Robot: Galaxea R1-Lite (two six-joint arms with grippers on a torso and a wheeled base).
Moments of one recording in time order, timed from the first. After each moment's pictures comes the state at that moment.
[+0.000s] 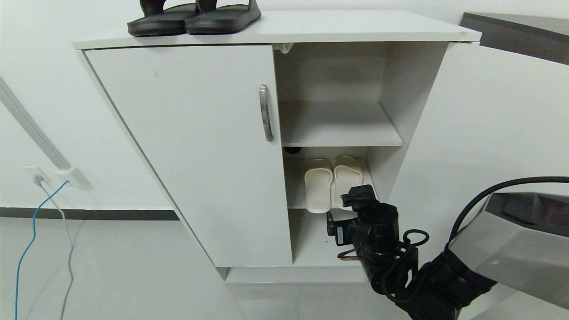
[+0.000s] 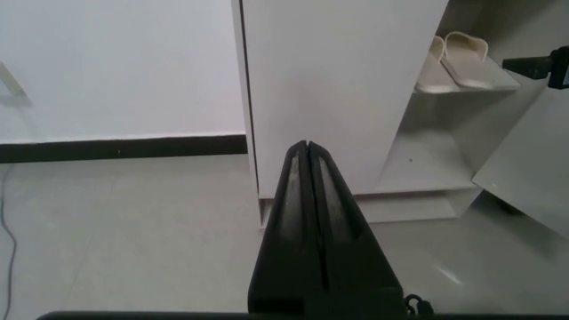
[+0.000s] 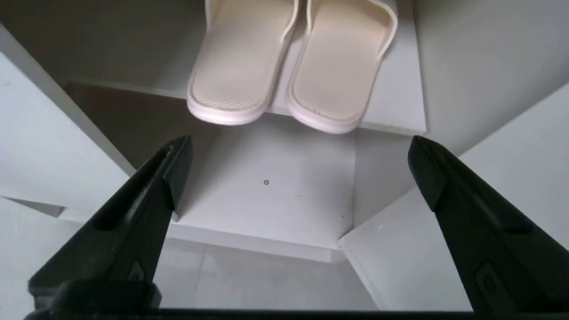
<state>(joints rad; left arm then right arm) 0.00 0.00 0.00 0.00 -0.02 0.00 0.78 2.17 -0.84 -1.15 -0.66 0.06</state>
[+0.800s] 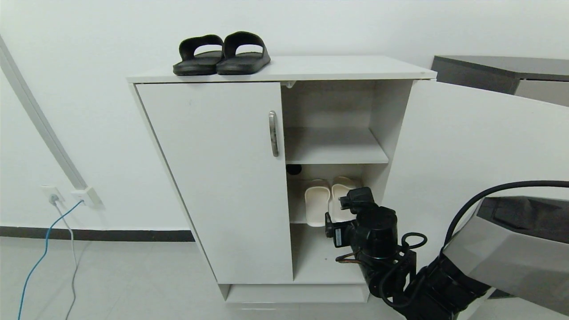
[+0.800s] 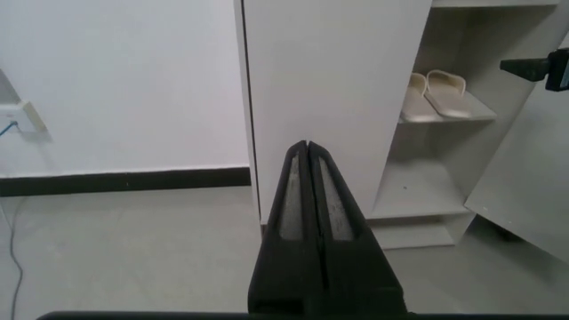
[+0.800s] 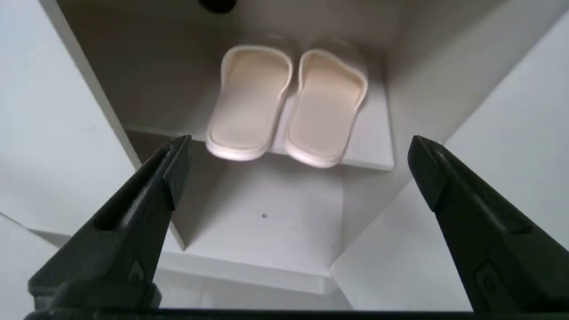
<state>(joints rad) 0.00 0.00 0.00 0.00 -0.02 0.01 0.79 2.18 -0.83 -1.19 -0.67 0.04</state>
